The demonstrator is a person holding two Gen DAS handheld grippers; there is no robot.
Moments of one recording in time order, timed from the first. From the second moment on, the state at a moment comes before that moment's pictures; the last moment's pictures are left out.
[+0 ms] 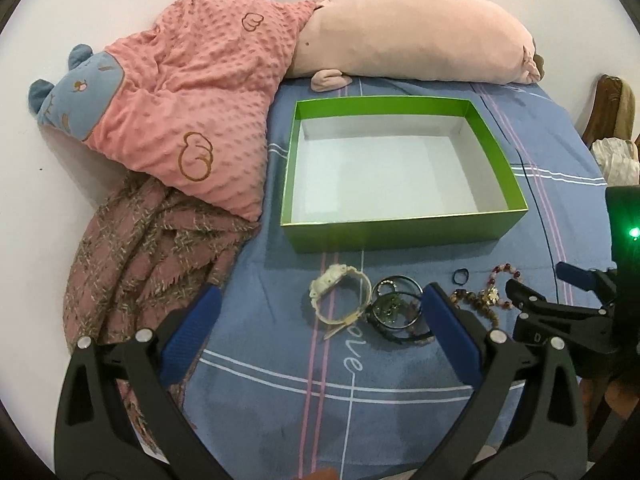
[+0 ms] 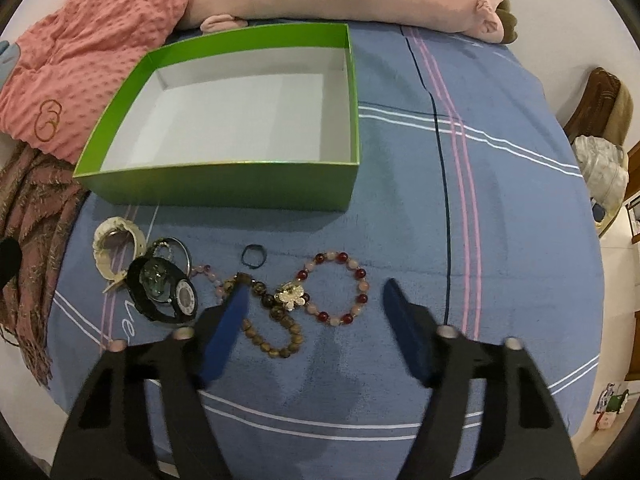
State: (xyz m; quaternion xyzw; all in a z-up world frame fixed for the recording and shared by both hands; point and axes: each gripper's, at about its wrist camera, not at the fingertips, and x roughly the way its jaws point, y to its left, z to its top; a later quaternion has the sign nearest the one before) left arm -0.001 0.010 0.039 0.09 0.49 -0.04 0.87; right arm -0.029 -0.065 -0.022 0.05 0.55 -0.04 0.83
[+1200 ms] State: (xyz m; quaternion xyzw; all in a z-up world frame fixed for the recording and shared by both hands) left arm 0.047 0.013 -0.055 0.05 0.61 -0.07 0.79; right arm -0.004 -0.059 -0.057 0.04 0.59 -0.03 0.80
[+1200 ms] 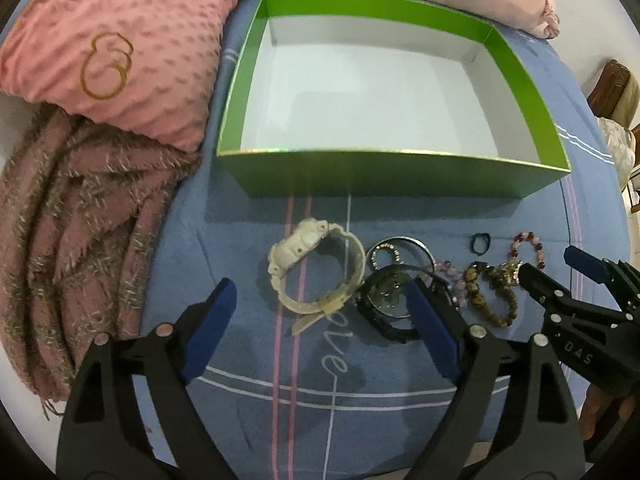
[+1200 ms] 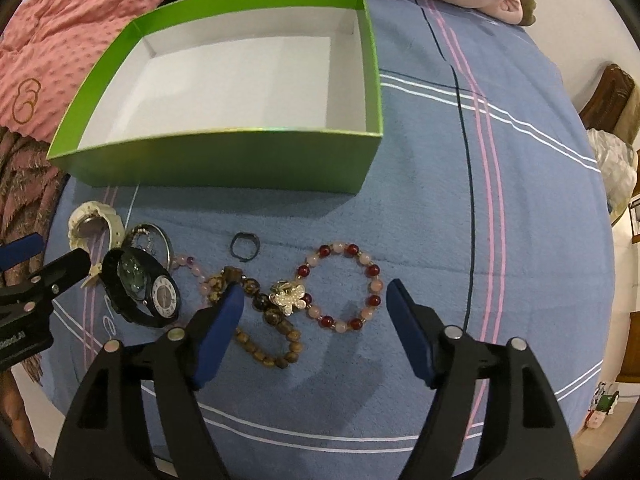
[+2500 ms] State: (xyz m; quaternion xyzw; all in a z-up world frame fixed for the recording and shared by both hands) left arm 0.054 -0.019 -0.083 0.09 0.62 -0.09 0.77; right arm 0.025 -0.051 -0.091 0.02 0.62 -0.05 0.79
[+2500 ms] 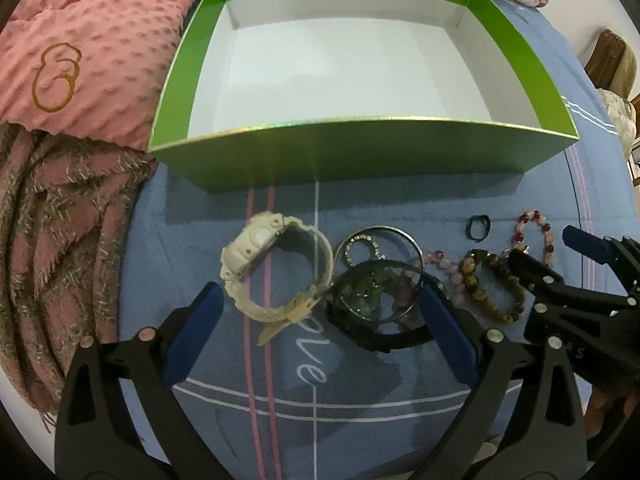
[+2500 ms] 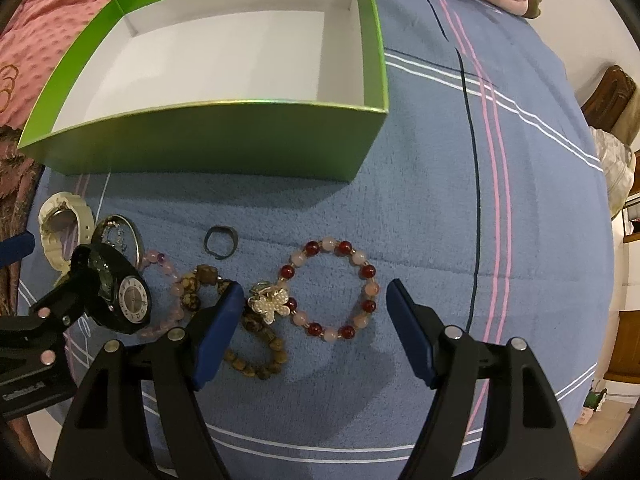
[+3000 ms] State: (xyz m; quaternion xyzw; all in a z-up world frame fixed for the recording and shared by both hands) left arm 0.062 -0.011 -0.108 0.12 0.61 -0.05 0.78; right arm 0.018 -0.061 -0.087 0.03 0.61 -0.04 0.79
